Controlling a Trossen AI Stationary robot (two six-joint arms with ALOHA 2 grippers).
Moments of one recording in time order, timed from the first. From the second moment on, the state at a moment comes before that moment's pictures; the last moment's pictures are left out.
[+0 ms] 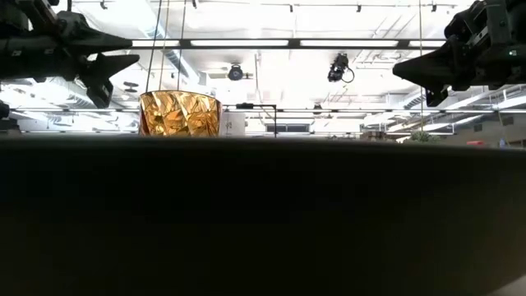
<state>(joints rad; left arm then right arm) 0.07 0.01 0.01 0.18 -0.06 -0.48 0.12 0.42 0.01 0.47 0.29 0.09</state>
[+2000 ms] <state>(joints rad) -0.16 1.21 0.77 -0.32 -0.15 -0.41 0.12 0.42 0.01 0.47 0.29 0.09</state>
